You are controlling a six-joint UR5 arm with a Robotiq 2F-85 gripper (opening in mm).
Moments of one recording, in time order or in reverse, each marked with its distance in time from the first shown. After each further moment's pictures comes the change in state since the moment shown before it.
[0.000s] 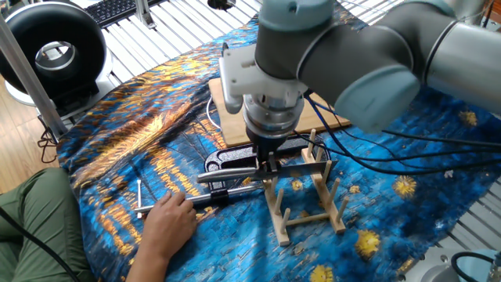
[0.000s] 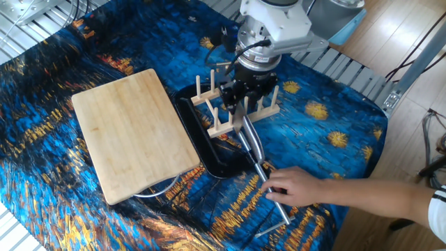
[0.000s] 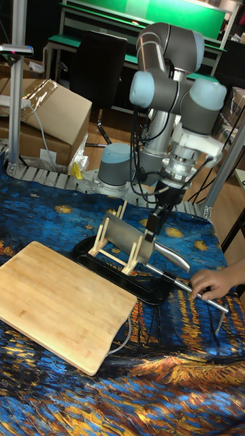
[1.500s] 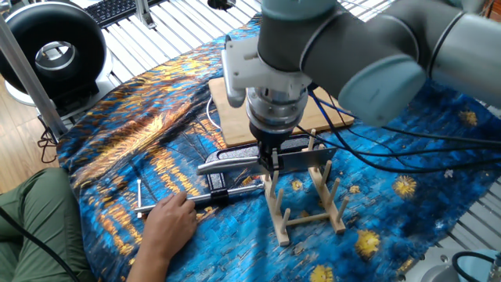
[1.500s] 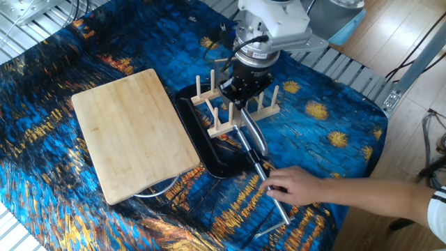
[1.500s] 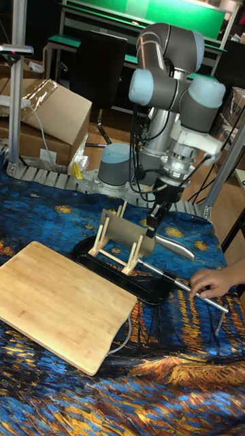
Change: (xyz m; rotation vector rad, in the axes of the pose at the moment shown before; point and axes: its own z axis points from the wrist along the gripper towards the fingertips) arm 0.005 -0.007 0.006 0.026 -0.002 0.001
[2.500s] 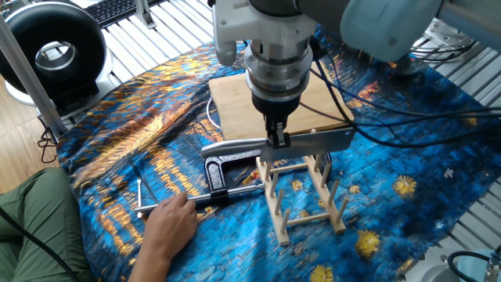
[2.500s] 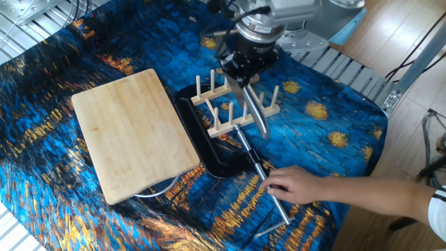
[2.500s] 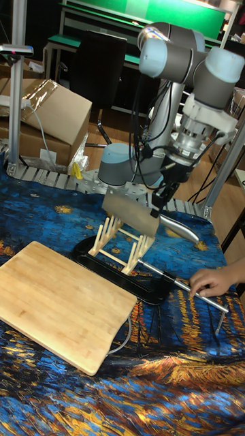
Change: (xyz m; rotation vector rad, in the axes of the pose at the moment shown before) arm 0.006 0.006 -0.063 -0.069 0.067 0.037
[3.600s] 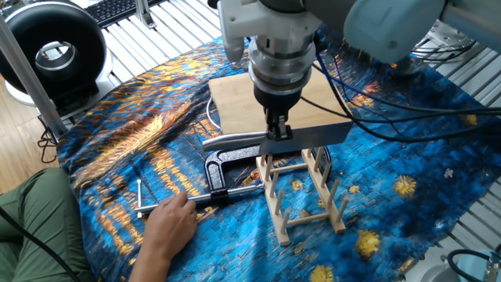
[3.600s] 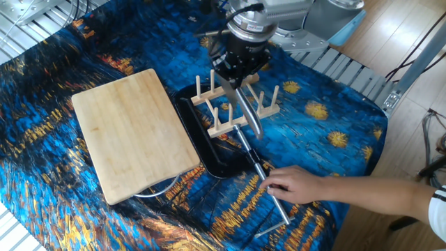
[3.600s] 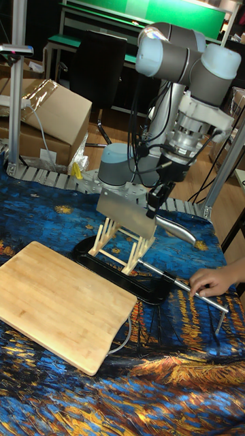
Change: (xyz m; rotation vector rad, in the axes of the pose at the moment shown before) arm 0.005 -0.022 -0.007 0.042 0.010 -0.010
